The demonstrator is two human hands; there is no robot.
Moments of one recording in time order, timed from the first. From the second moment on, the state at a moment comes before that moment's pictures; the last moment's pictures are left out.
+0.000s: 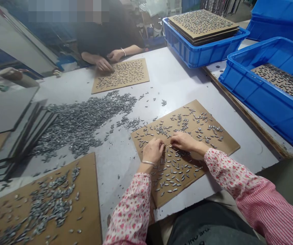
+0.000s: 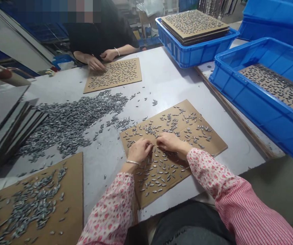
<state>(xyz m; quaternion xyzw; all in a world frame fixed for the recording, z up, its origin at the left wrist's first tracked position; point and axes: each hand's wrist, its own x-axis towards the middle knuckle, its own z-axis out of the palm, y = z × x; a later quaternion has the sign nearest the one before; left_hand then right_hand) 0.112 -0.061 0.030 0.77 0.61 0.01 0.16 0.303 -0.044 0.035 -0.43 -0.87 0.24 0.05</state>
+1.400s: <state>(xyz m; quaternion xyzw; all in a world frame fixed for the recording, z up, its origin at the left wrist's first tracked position) 0.193 -0.122 0.024 0.83 0.55 0.02 0.10 0.381 -0.112 0.016 -0.49 -0.85 0.17 0.04</state>
